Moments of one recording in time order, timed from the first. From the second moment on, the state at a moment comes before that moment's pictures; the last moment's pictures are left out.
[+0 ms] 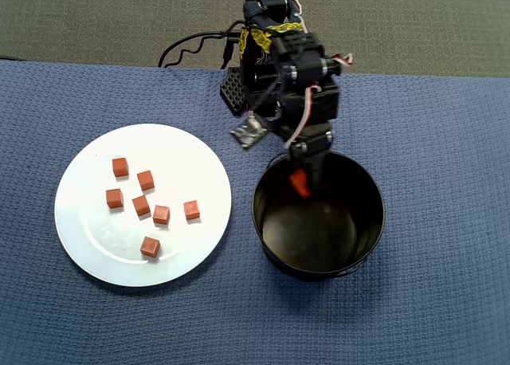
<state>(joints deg) -16.3 109.2 91.4 80.5 -18.8</state>
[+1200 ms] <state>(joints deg) 31.5 83.3 100.0 61.1 -48.3</state>
